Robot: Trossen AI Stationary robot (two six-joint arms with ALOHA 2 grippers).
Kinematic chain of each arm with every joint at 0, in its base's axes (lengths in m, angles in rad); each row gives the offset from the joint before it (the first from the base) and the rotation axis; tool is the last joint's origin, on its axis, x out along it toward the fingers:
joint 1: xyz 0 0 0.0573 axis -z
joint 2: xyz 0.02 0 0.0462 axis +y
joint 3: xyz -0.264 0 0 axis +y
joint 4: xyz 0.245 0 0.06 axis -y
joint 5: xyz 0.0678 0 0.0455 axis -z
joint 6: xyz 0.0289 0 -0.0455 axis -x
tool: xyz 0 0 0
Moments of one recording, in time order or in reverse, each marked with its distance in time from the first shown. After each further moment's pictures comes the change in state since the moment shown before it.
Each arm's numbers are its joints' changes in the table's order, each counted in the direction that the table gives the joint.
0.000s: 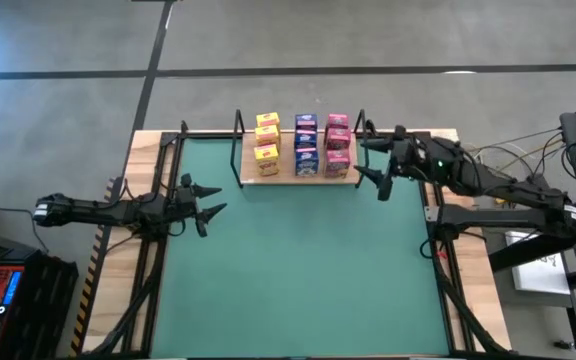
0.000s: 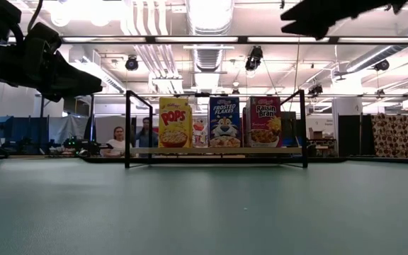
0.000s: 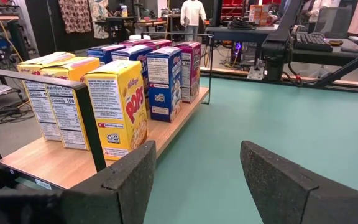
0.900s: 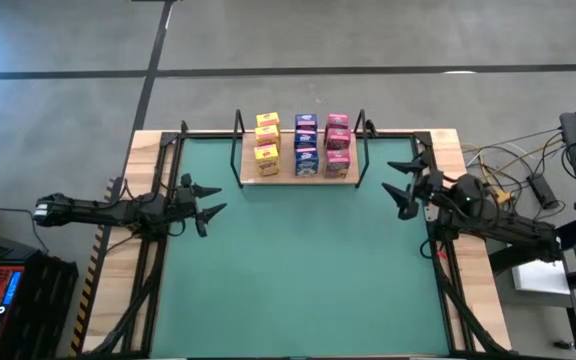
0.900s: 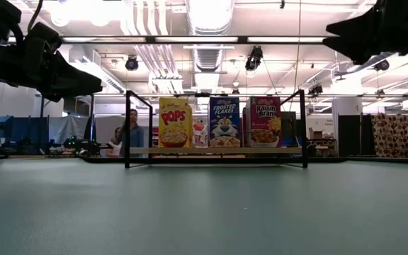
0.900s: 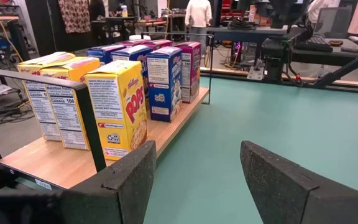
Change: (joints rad) left arm 0.000 0.000 0.000 0.000 0.000 0.000; right arm 0.000 -0.644 0.584 0.267 0.000 -0.046
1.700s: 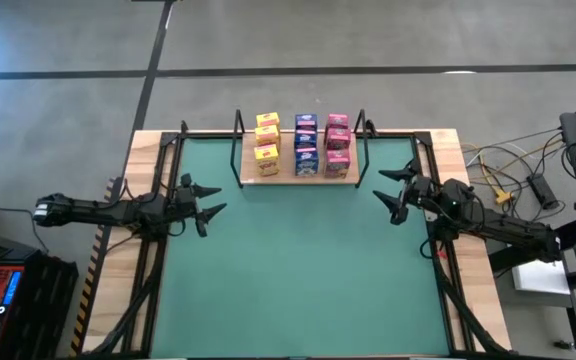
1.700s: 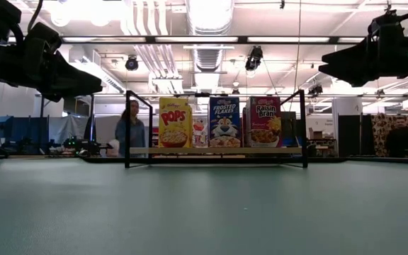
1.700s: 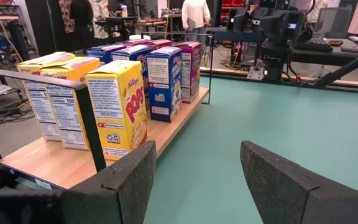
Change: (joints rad) left arm 0.000 0.000 0.000 0.000 0.000 0.000; right arm 0.000 -0.012 0.138 0.014 0.008 -0.009
